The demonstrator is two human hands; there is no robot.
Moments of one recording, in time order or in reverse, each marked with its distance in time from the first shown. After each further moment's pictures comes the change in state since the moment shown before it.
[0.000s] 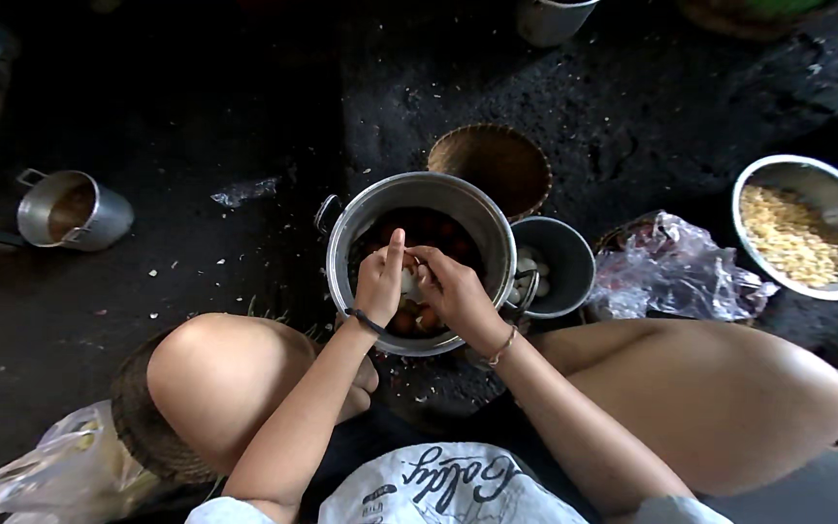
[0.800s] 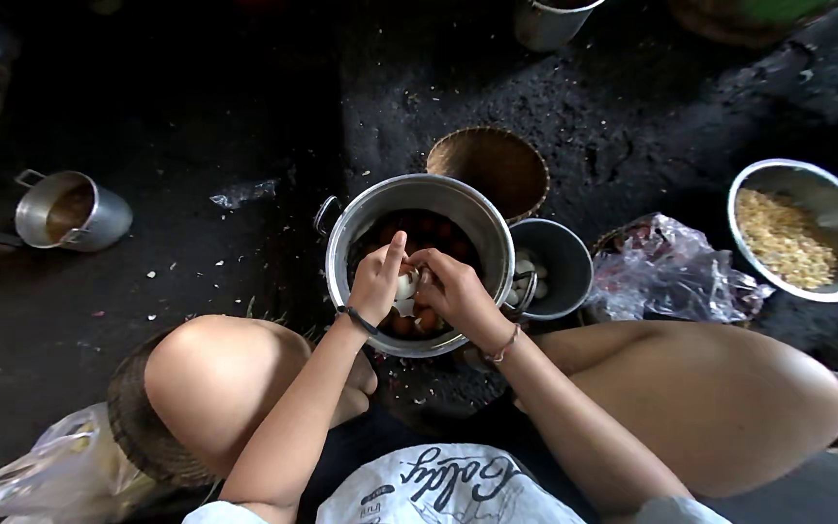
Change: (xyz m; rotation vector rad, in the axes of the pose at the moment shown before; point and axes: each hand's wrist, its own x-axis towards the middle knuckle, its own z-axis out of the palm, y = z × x) left_hand 0.004 -0.002 -0.010 0.030 -0.131 -0.006; right_hand 0.002 0.006 -0.007 0.054 -0.084 -0.016
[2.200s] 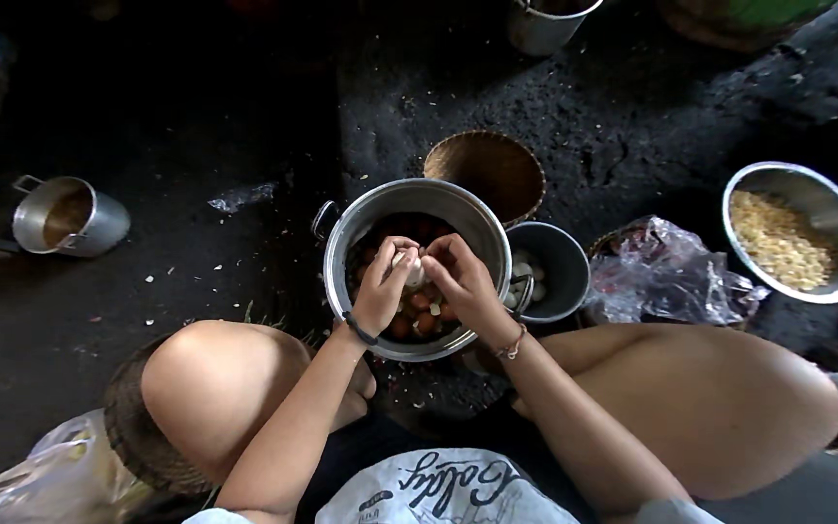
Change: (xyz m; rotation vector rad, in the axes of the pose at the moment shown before) left_hand 0.000 -0.002 0.006 -0.184 -0.085 0.169; right_hand 0.002 0.003 -0.009 0.275 0.126 0.224
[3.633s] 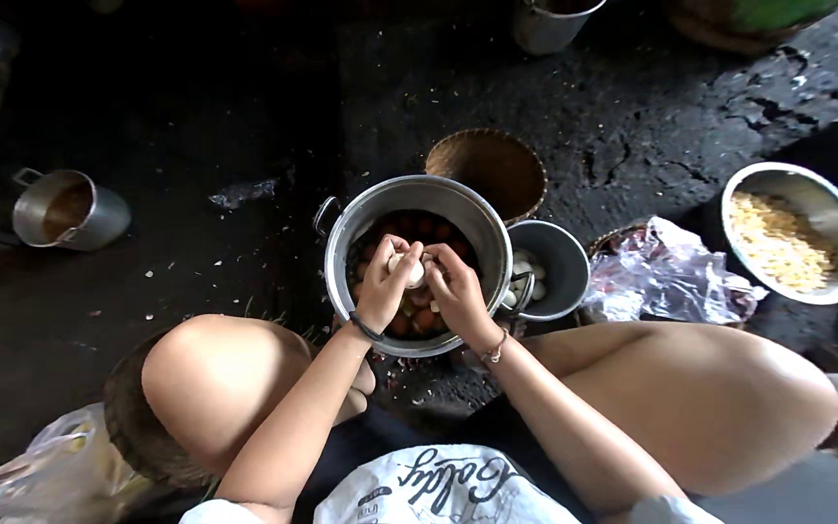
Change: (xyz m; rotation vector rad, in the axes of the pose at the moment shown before) left_hand -0.004 -0.002 0.007 -0.065 0.099 -0.023; right_hand -0.010 0.008 0.020 0.001 0.053 -0.065
